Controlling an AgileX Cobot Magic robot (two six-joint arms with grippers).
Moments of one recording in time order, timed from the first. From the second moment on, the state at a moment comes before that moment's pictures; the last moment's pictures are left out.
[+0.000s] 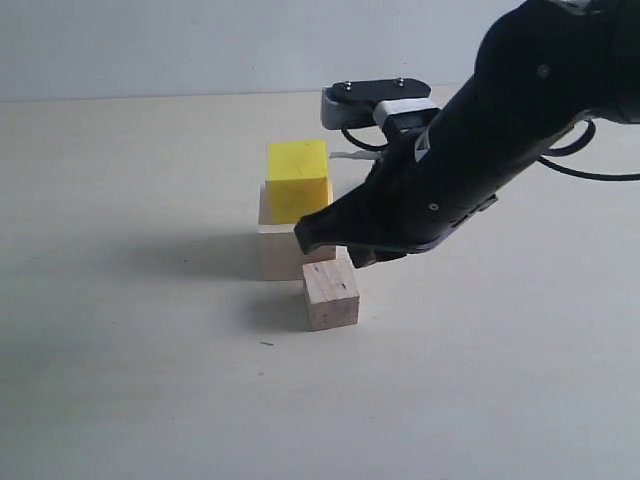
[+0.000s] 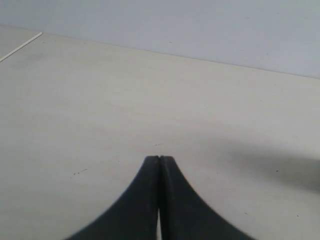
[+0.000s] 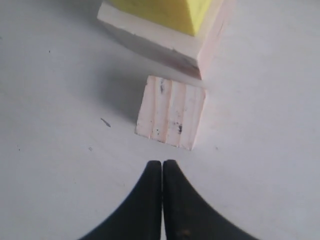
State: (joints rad) left arm 0.08 0.01 0.00 -0.06 0.37 -0.06; right arm 0.69 1.61 -1.01 0.19 0.65 0.15
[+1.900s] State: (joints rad) left arm 0.05 0.01 0.00 -0.06 0.37 -0.06; right arm 0.79 1.83 -1.08 -0.07 0.59 0.58
